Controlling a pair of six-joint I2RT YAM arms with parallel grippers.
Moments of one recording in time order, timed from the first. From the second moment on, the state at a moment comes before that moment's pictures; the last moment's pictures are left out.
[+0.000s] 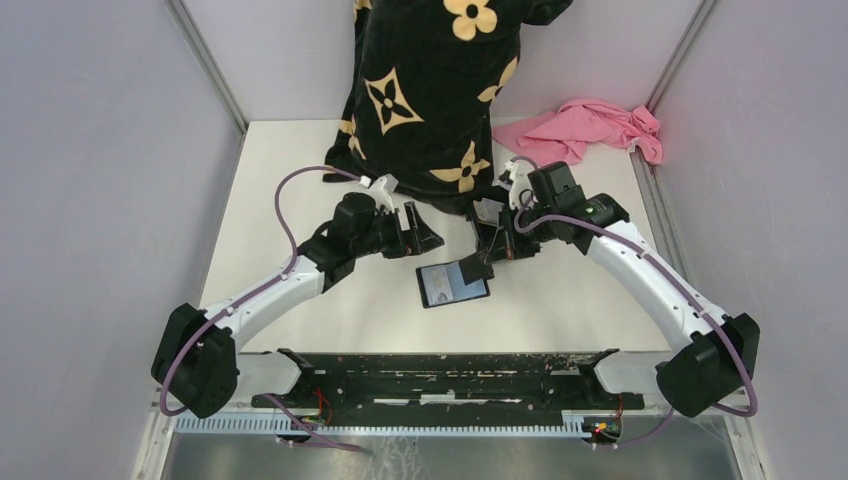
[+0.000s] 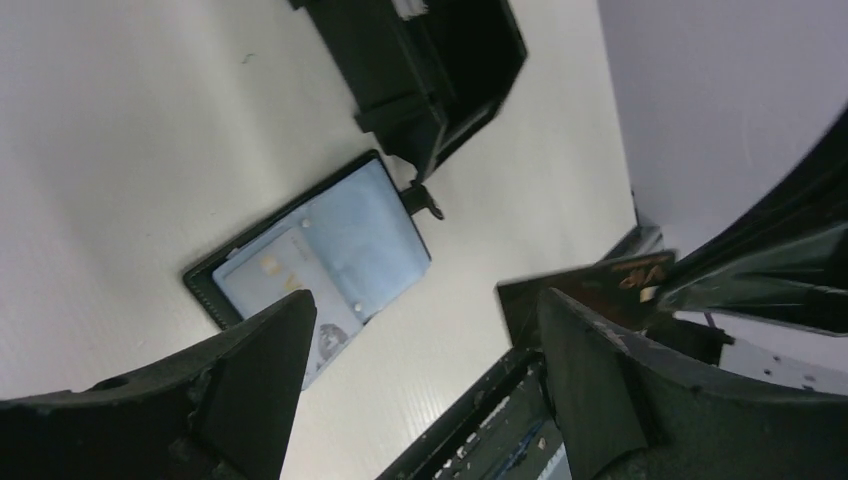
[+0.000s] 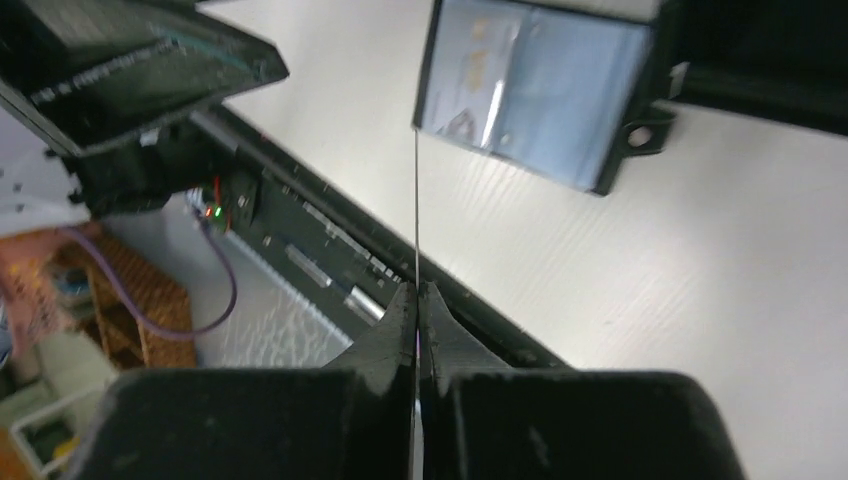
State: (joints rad) left arm -0.59 1.26 0.80 -0.04 0.25 -0.71; right arm 0.45 1.30 1.22 -0.85 -0.44 0.35
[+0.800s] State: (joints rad) left arm -0.58 1.28 0.65 0.27 0.87 -0.73; right arm 0.50 1.21 0.94 -0.54 -0.85 0.57
